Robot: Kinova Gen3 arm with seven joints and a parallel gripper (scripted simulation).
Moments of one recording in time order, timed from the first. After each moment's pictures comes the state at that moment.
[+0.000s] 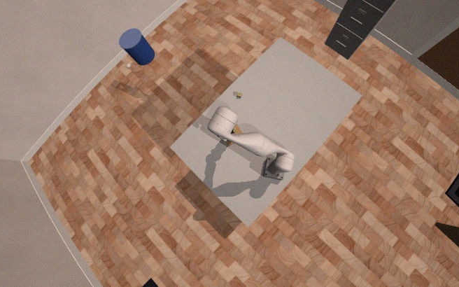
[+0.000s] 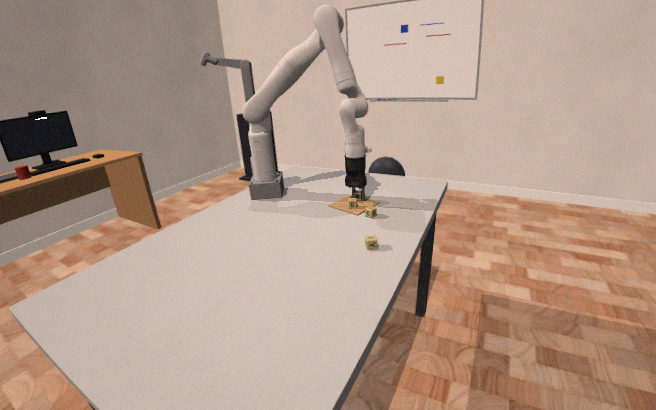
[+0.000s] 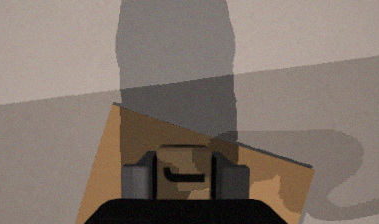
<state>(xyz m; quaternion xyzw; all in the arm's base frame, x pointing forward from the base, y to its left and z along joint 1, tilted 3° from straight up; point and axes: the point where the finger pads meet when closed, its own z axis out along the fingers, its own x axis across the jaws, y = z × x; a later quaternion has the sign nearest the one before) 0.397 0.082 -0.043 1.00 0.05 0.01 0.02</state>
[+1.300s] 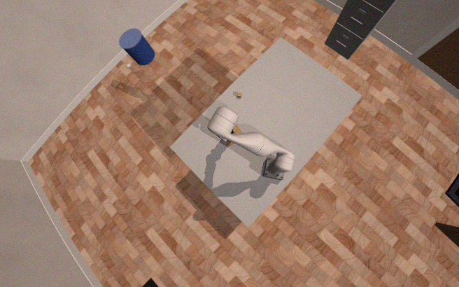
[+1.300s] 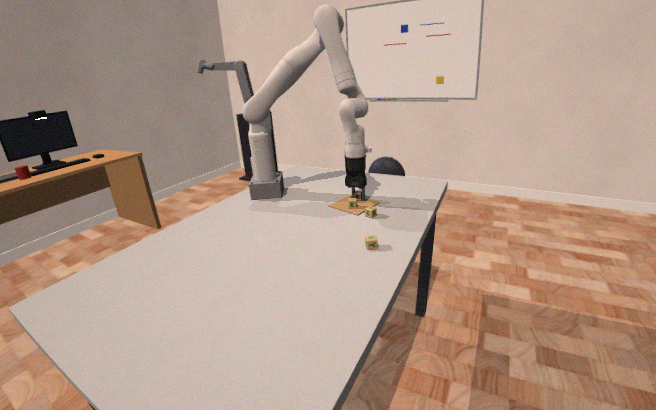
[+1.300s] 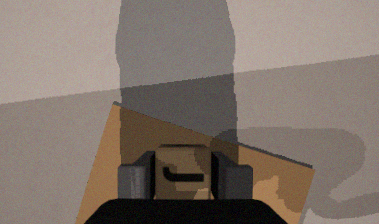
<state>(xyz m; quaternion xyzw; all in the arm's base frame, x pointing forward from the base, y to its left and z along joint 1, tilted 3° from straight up) 0.397 0.082 -0.043 1.00 0.05 0.01 0.02</state>
